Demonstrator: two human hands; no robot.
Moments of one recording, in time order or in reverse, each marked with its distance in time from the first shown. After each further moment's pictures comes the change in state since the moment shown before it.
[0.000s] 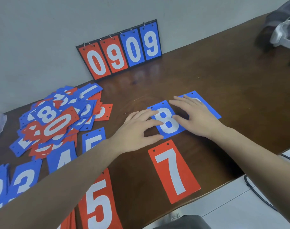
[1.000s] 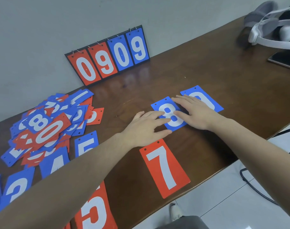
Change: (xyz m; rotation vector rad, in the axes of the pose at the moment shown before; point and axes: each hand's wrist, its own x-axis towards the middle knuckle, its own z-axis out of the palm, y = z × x) left_hand 0.041 0.037 0.018 0.135 -0.159 0.002; right_hand -0.011 0.034 -0.023 -0.072 -0.132 0.123
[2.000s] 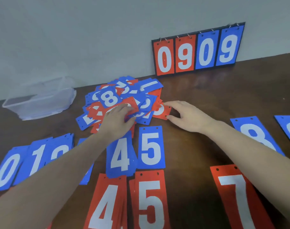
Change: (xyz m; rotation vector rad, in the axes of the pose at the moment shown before) left_hand -0.188 -0.202 -0.035 -0.151 0.278 -0.779; right_hand 0.135 -0.210 0.080 0.059 -0.204 -0.411
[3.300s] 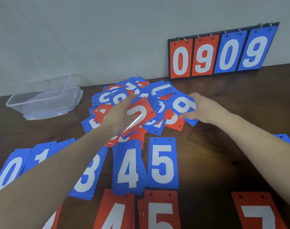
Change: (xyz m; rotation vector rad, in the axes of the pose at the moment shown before) left_hand 0.041 -0.014 -0.026 -0.161 0.009 -0.126; right_hand 0.067 0.019 -0.018 0.025 -0.049 0.408
